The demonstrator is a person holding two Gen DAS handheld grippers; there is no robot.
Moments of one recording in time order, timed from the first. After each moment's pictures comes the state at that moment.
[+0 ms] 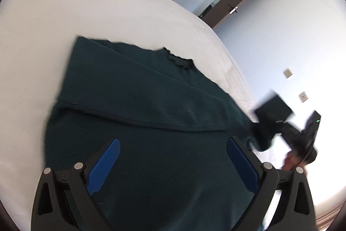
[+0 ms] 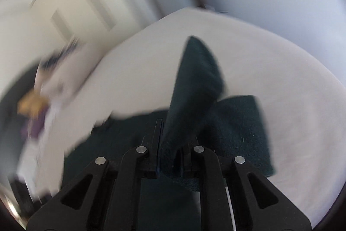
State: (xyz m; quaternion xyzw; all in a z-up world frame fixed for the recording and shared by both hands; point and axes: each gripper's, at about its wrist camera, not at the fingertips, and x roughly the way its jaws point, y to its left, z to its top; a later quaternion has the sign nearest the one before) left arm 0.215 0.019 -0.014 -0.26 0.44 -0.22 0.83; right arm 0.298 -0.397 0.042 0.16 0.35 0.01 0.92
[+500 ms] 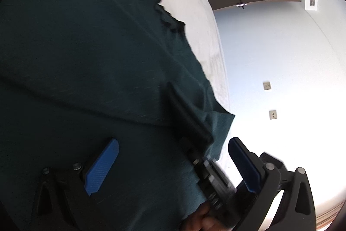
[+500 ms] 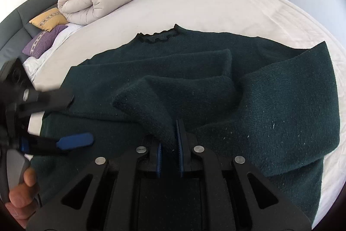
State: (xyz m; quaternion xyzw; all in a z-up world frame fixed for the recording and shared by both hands) left arm 0.271 -0.042 -0.070 -0.42 0.52 -0.28 0.69; right arm 0.320 -0.205 -0.083 0.08 0.42 0.07 0.90
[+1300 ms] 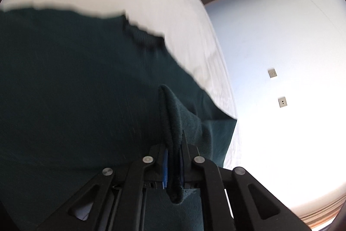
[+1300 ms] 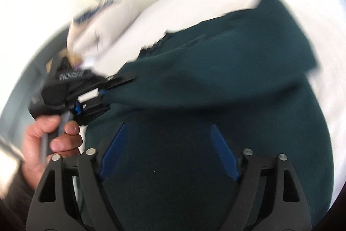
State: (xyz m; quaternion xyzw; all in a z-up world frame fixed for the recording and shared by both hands) left arm 0.314 -0.062 -0.027 -0.33 0.51 -0.29 0.74; right arm 0.120 -0.434 -0.068 0.33 0.37 0.09 0.86
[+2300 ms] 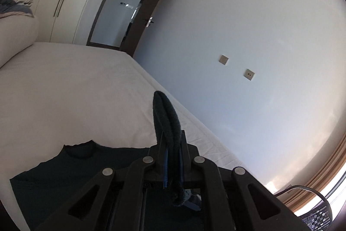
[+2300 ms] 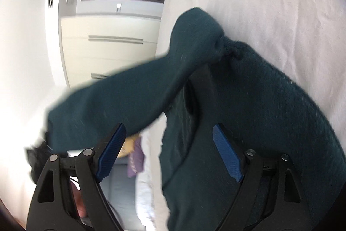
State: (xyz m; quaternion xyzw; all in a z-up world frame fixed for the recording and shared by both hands) left arm 0.280 -0.094 0.163 -0.13 0.29 -0.41 0.86; right arm 0.140 -0.548 -0.131 0.65 0.22 0.12 0.72
